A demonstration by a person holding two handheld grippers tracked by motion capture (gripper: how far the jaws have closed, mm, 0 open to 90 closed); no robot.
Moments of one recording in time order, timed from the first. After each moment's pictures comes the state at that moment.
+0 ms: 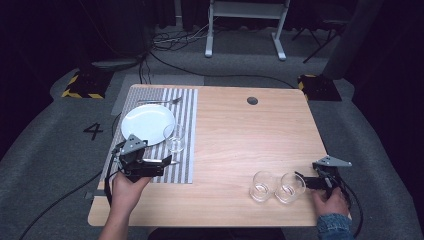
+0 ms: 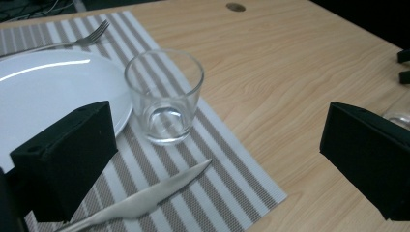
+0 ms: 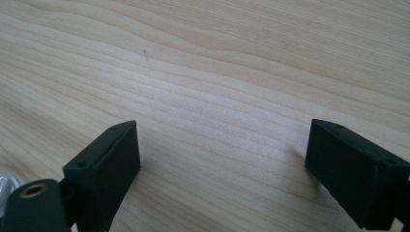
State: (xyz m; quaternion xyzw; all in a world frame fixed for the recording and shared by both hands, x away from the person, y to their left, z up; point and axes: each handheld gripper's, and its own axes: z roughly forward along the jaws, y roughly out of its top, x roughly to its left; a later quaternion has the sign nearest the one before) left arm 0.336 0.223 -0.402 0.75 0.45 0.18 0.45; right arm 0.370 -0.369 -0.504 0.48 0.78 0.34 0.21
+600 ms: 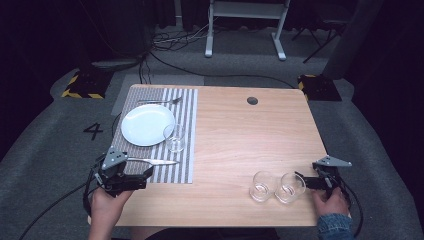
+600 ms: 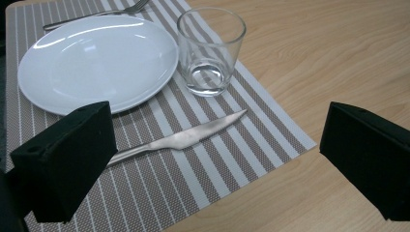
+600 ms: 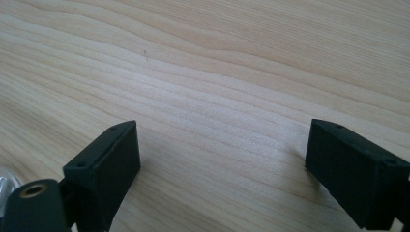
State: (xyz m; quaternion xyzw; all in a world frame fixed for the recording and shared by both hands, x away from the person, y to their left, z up) left arm 0.298 0.257 -0.404 0.75 0.48 0.21 0.41; right arm 0.370 -0.369 -0.504 0.48 0.78 0.34 0.21
